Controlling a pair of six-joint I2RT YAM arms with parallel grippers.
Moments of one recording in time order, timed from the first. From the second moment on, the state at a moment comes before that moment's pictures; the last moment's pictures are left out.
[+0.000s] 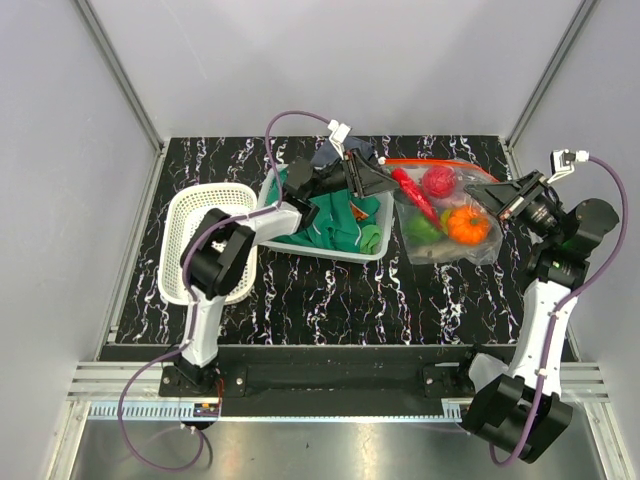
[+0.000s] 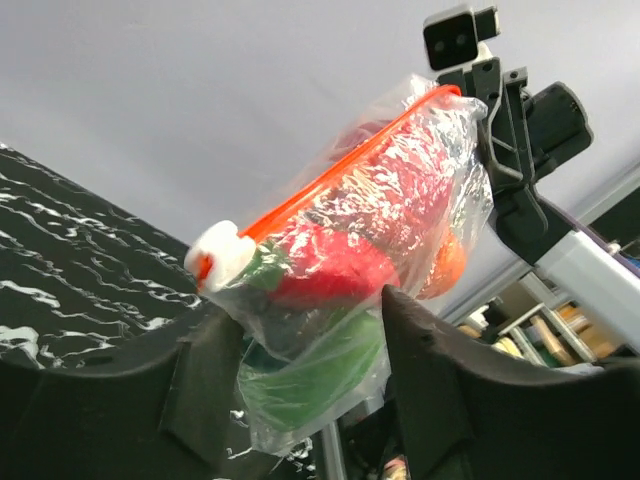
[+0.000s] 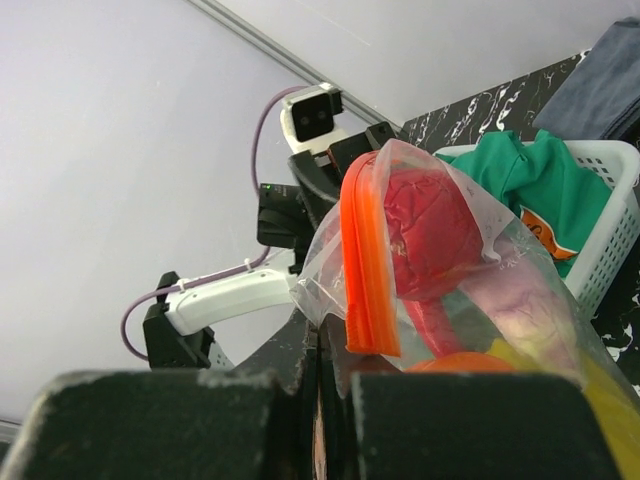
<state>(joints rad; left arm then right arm) -0.61 2.09 1.45 1.10 0.83 -1.10 -0.48 0.94 0.86 0.33 -1.20 1.18</state>
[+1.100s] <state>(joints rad) -0.66 1.86 1.15 0.79 0.78 -0.88 -0.29 1.09 1.36 -0.81 -0.51 0.29</state>
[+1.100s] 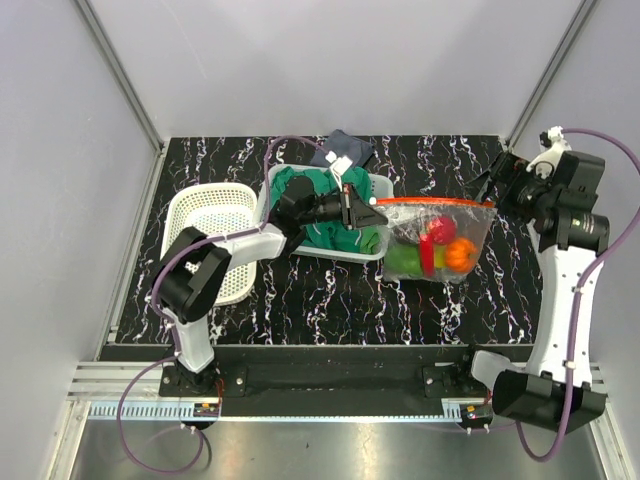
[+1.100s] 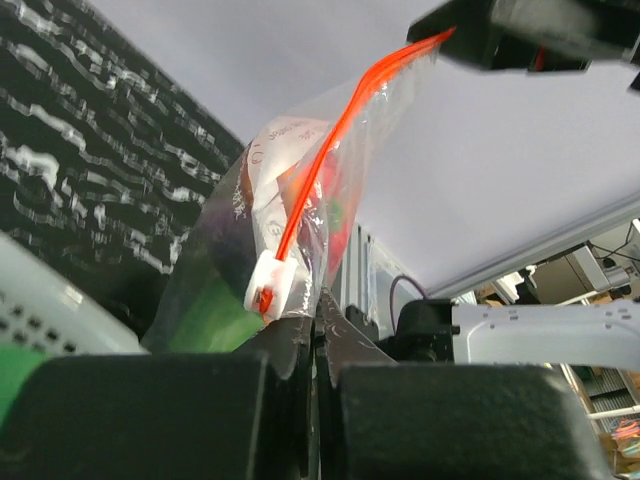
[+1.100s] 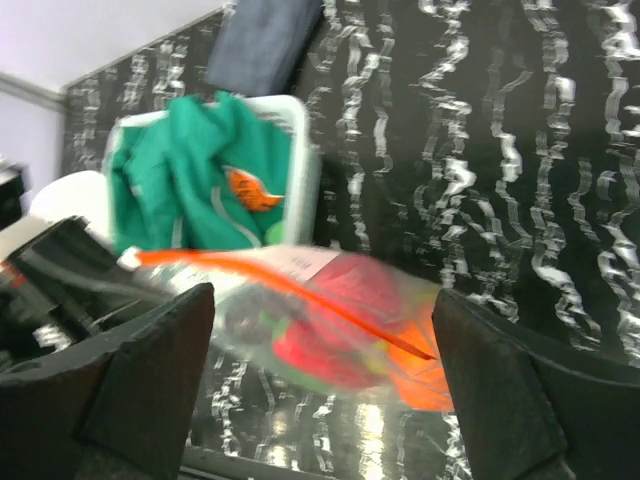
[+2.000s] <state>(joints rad) -0.67 1.63 1.04 0.37 0.79 -0.65 0.12 1.39 1.26 -0.59 -0.85 0.12</state>
